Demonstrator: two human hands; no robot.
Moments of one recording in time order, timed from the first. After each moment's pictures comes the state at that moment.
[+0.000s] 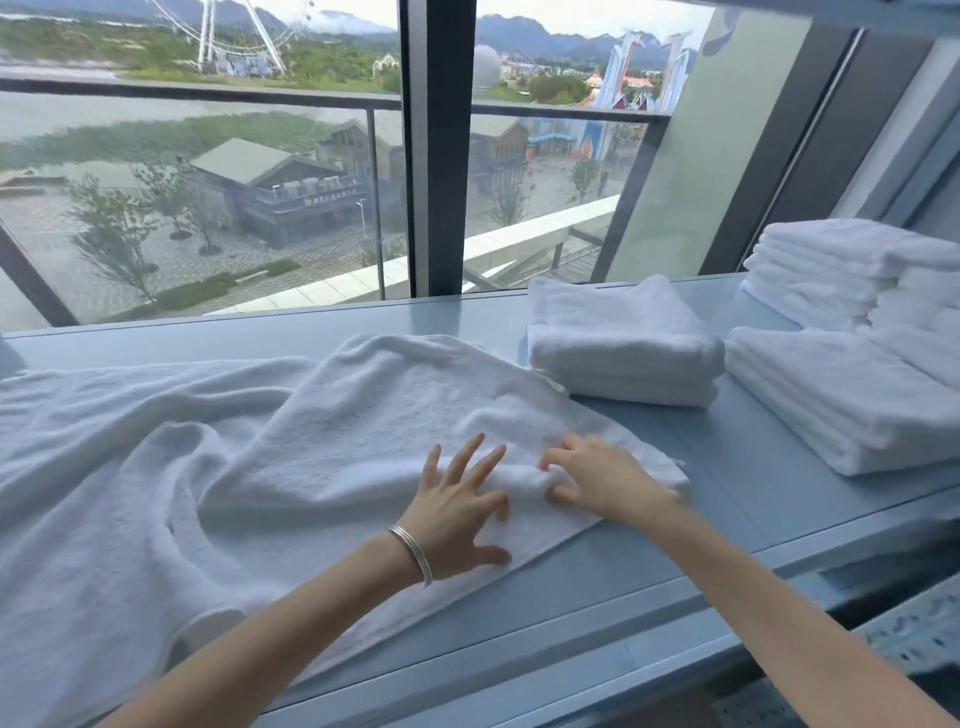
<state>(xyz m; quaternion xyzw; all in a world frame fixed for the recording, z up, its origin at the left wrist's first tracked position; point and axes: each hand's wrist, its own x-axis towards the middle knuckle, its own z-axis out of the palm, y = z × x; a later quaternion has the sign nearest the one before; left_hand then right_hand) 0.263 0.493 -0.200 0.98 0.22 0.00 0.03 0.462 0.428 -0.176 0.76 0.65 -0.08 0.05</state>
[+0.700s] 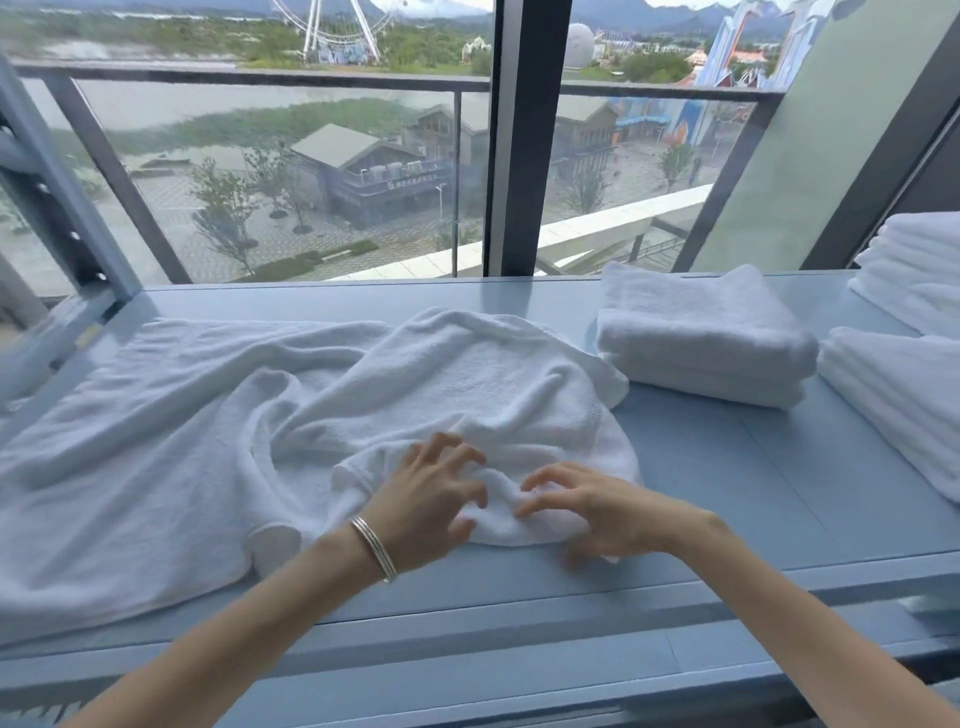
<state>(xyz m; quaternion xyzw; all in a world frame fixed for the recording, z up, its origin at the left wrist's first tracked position) 0.182 0.483 -0.186 0.96 0.24 0.14 -0.07 0.418 0.414 -0.186 0.52 0.83 -0.18 -0.01</state>
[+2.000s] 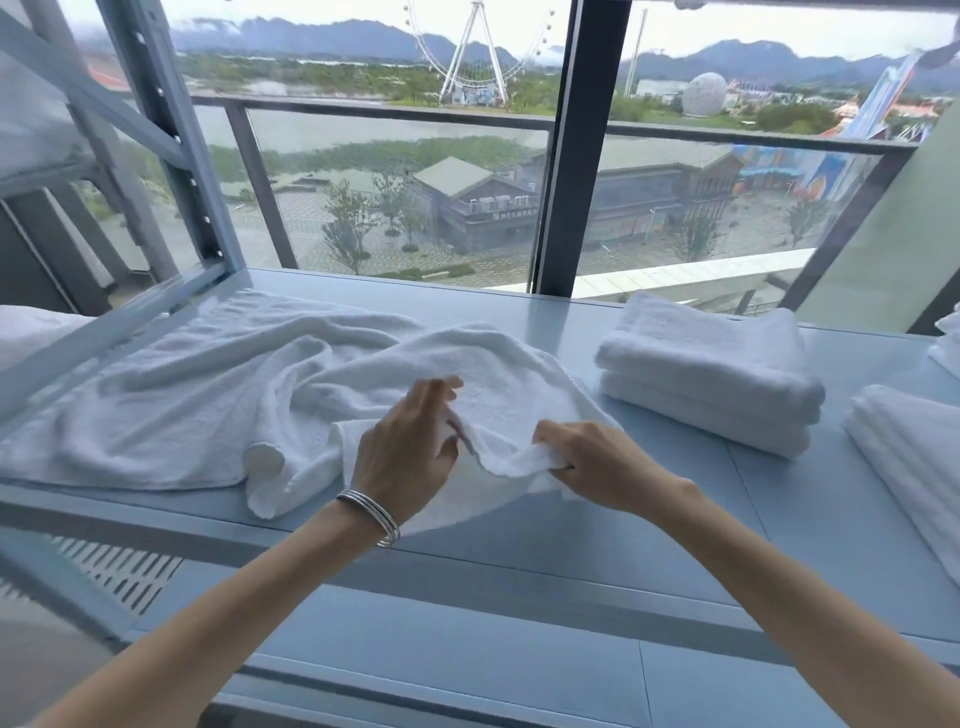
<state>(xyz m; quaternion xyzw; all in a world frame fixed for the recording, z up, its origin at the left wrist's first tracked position) 0.235 0.412 -0.149 0.79 0.50 0.36 0.02 0.460 0.409 -0.147 0.55 0.83 -0.05 -0.10</state>
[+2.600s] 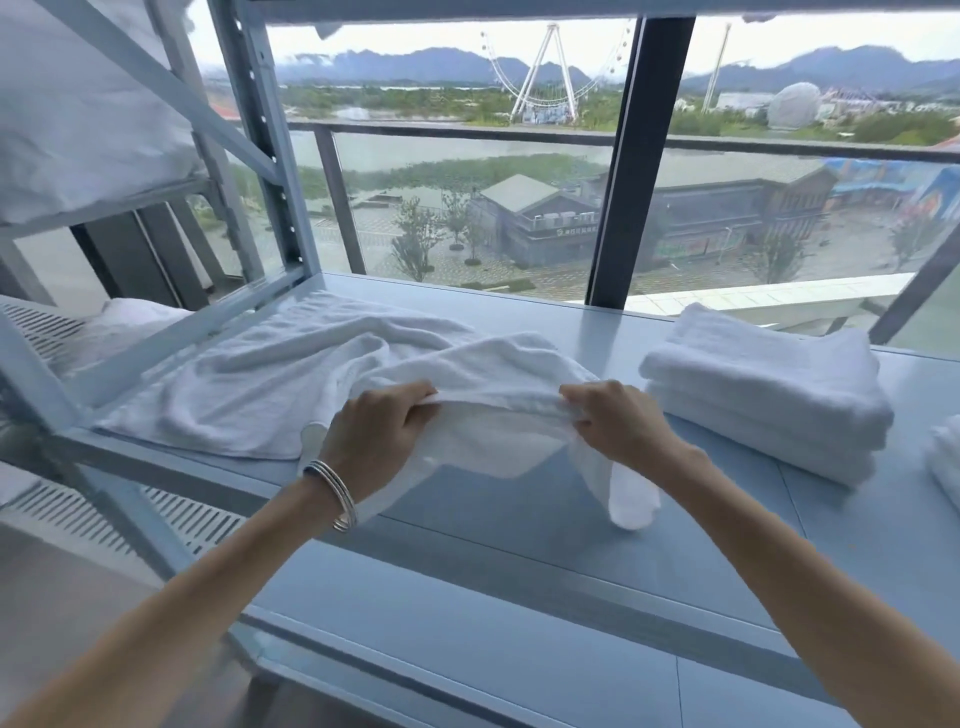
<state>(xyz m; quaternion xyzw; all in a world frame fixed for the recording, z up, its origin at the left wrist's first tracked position) 0.188 0.381 -0.117 0.75 0.56 0.34 -0.04 0.443 0.427 -0.119 0.56 0.82 0.03 -0.11</state>
